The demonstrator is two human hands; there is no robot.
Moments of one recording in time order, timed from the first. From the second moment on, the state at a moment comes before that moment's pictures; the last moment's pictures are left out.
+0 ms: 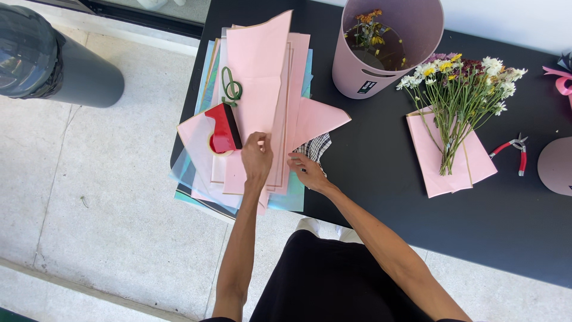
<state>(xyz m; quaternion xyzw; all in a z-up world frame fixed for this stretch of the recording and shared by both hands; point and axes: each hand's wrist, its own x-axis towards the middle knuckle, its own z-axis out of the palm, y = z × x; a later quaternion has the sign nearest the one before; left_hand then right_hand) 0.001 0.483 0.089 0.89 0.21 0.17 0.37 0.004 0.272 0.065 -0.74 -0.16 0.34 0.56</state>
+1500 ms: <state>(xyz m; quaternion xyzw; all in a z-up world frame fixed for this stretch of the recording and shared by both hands) -0.095 0.325 0.084 0.86 0.13 0.07 0.49 -0.042 0.008 0.150 -0.89 -0.01 0.08 0.44</state>
